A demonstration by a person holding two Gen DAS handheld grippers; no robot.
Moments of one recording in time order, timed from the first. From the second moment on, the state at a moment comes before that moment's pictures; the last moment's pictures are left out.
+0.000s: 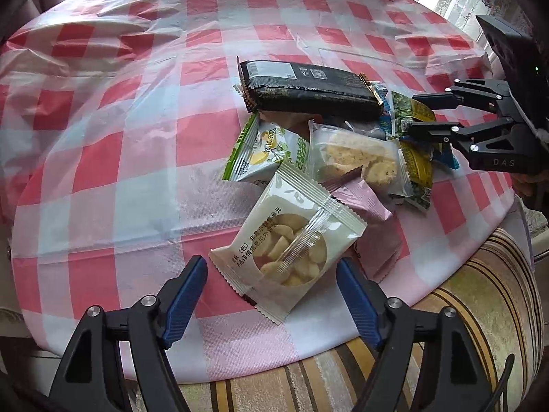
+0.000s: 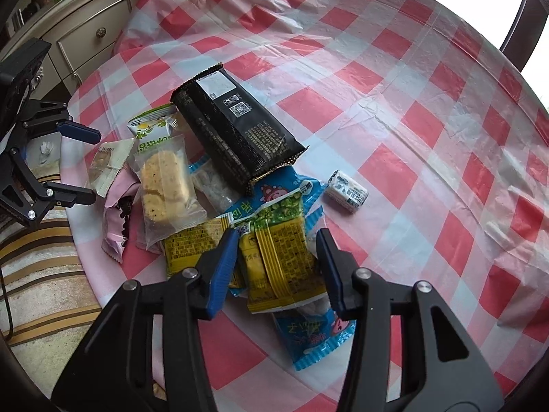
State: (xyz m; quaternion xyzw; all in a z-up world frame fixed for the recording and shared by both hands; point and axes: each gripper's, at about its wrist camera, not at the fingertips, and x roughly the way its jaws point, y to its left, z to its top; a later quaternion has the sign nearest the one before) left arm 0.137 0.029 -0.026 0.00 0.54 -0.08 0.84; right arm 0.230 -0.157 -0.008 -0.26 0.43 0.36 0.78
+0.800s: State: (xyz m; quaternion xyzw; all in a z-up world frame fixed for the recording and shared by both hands) left arm 0.134 0.038 -0.024 -0.03 0.54 -0.11 0.84; right arm 0.199 -0.181 0.003 -0.17 0.41 0.33 0.83
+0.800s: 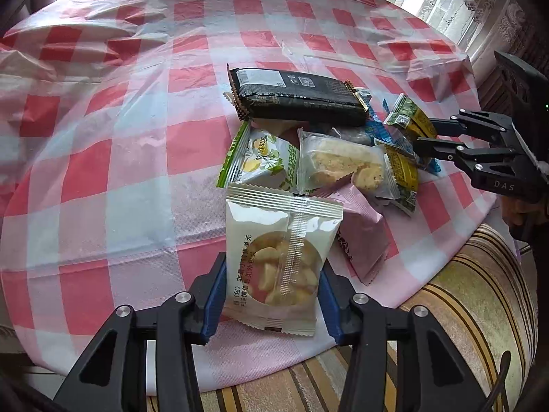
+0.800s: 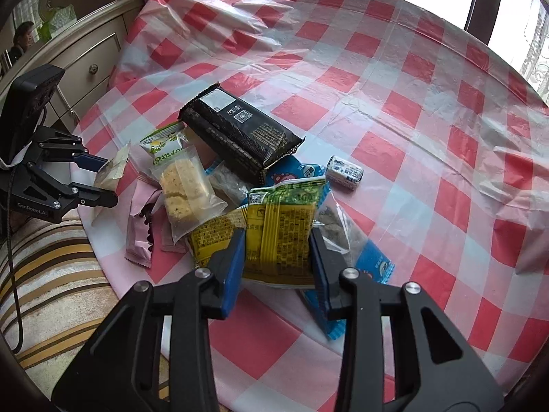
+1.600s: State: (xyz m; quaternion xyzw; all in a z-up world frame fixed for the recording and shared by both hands) left arm 0.108 -0.045 0.021 -0.04 0.48 -0.11 0.87; right arm 0.128 -0.285 0.023 -0.05 0.41 0.22 0.88
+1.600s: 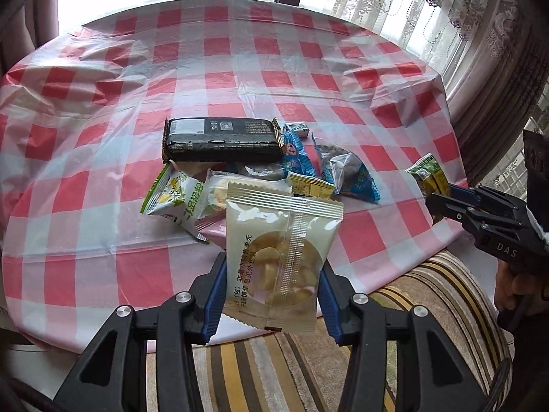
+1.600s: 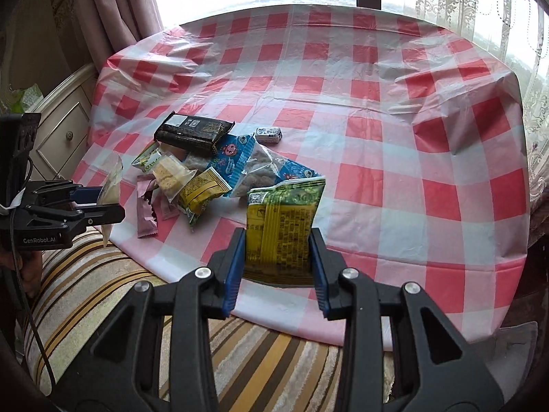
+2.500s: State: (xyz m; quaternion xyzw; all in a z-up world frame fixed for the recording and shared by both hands) left arm 0.098 -0.205 0.039 0.02 0.48 -0.25 0.84; right arm 0.067 -0.431 0.024 0.00 0.41 0.05 0.91
